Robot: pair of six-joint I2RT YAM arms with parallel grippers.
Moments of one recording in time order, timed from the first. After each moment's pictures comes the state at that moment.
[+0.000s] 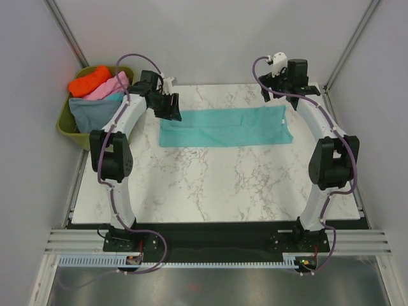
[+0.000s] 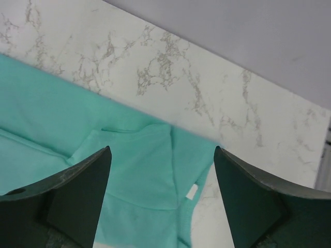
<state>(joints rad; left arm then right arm) -0.15 2.06 1.86 -0.78 0.41 0.04 0.08 1.93 1.73 -0.32 -0.18 -0.34</state>
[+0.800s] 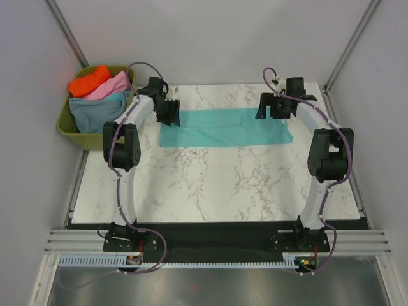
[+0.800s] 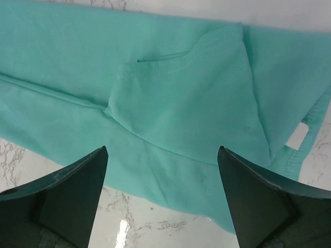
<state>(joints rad) -0.16 2.31 1.98 -0.79 0.31 0.04 0.02 2.03 1.64 -0.47 -0.37 0.03</state>
